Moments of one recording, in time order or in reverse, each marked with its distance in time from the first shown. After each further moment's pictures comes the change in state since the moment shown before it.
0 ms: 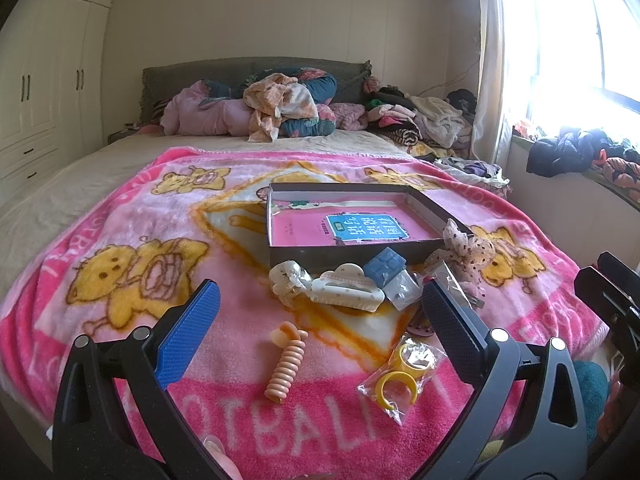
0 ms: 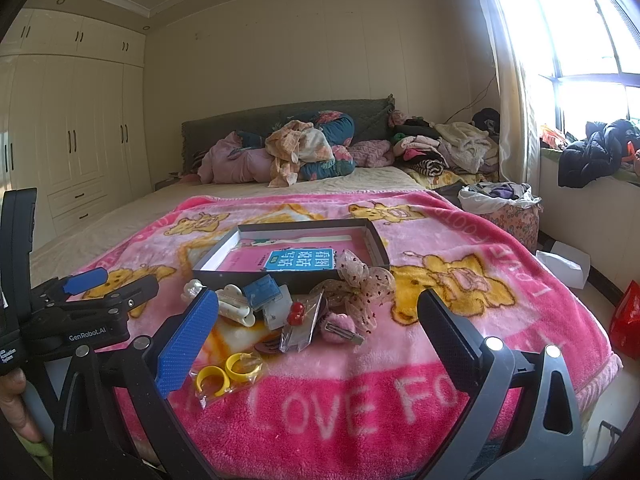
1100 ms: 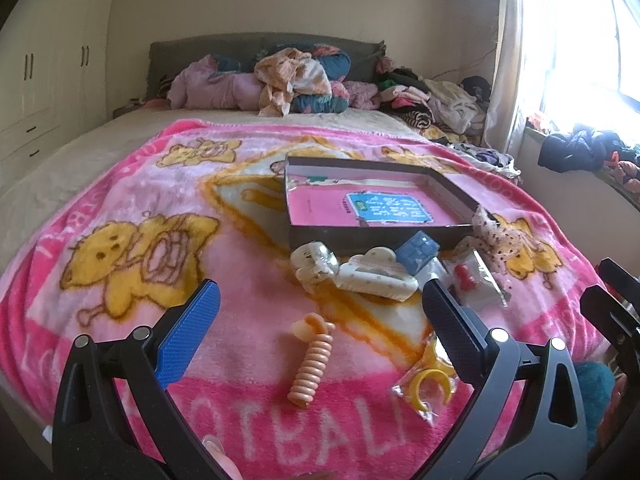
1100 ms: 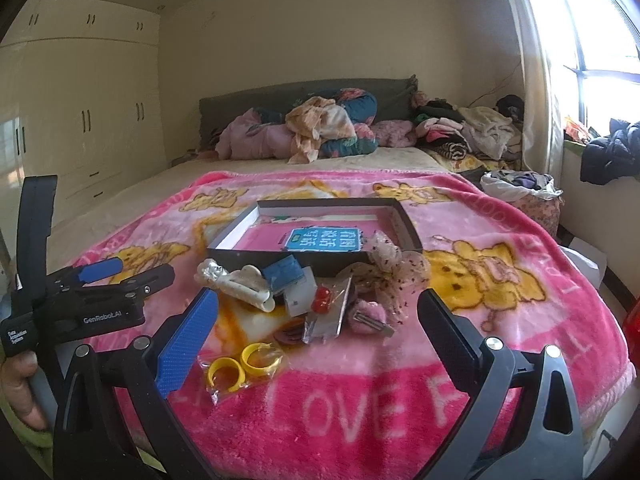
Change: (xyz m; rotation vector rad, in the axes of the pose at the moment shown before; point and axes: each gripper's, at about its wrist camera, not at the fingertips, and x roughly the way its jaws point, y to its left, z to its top) left arm 0.029 0.021 -0.005 -0.045 0.085 0.019; right arm 0.039 0.017 -0.005 -0.037 0.096 0.080
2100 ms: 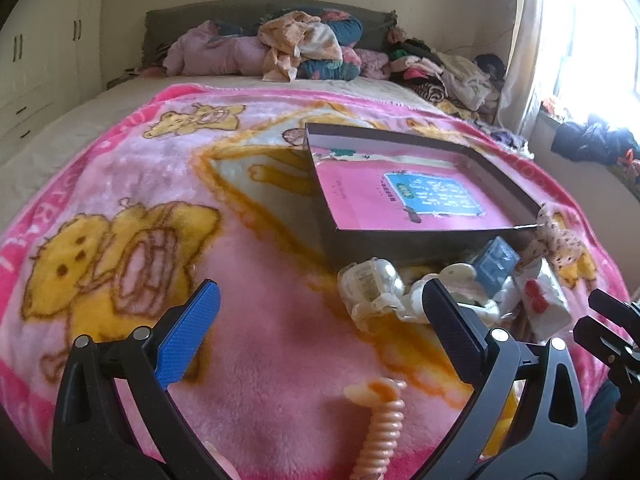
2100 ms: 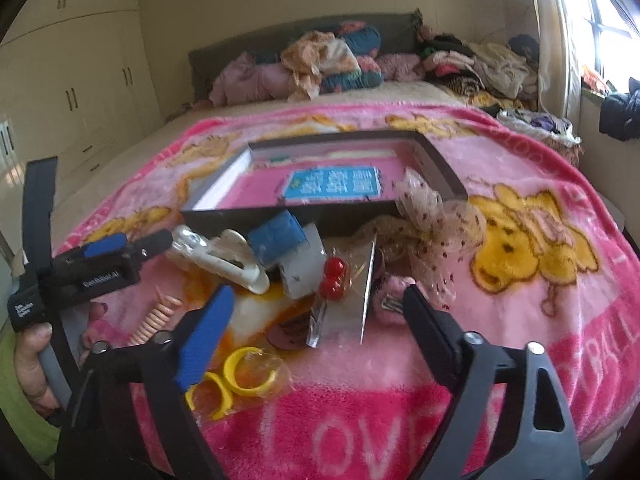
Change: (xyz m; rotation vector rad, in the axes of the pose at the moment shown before) left arm 0.086 0.035 0.019 -0.009 0.129 0.006; right arm 0.097 -0.009 -0.004 0.063 0.260 0.012
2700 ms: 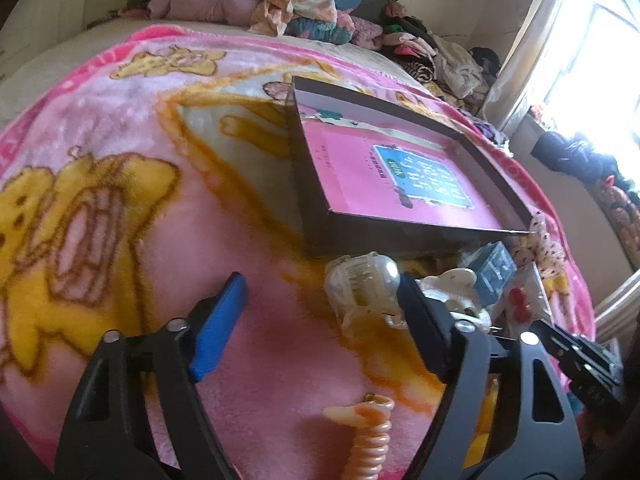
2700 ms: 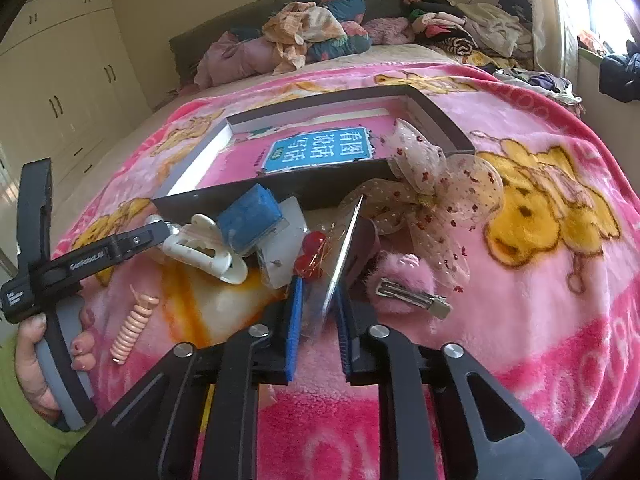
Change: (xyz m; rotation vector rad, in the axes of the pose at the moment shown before) left arm 0.039 0.013 0.007 -0.129 0.144 -0.188; right arm 0.022 -0.015 -0.001 0.075 0.080 0.040
